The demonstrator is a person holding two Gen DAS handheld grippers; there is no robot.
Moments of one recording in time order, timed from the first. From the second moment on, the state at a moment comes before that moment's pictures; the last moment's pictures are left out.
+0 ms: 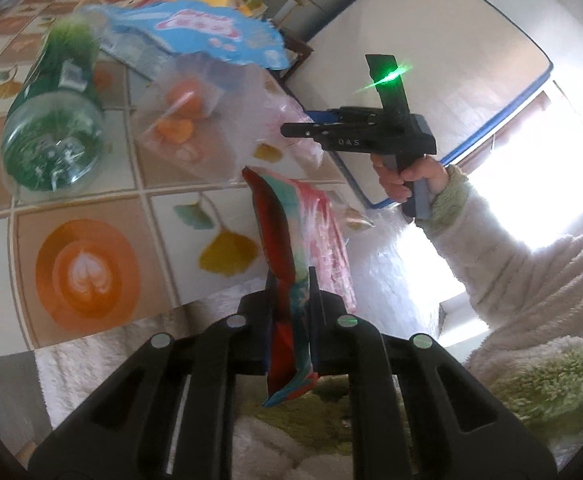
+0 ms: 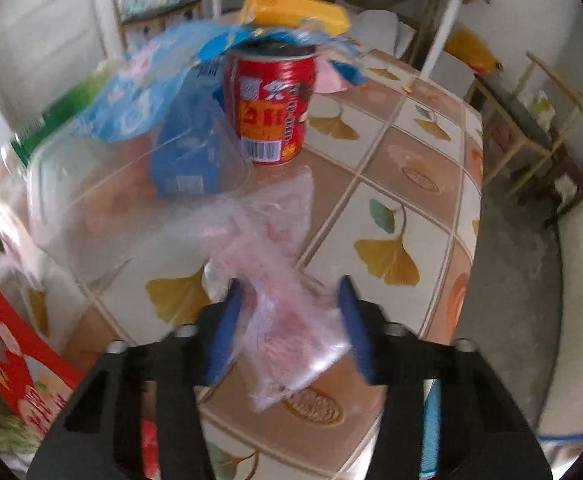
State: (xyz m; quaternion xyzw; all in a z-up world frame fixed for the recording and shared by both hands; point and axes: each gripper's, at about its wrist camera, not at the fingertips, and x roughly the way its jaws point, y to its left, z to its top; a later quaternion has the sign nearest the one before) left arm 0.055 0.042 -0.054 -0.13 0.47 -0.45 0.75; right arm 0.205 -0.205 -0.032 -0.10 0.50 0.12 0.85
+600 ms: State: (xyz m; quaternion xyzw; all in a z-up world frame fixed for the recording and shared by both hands) left arm 0.090 -0.045 0.018 -0.10 0.43 -0.50 0.74; right arm 0.089 -0.349 0.011 0.17 0.34 -0.02 0.92
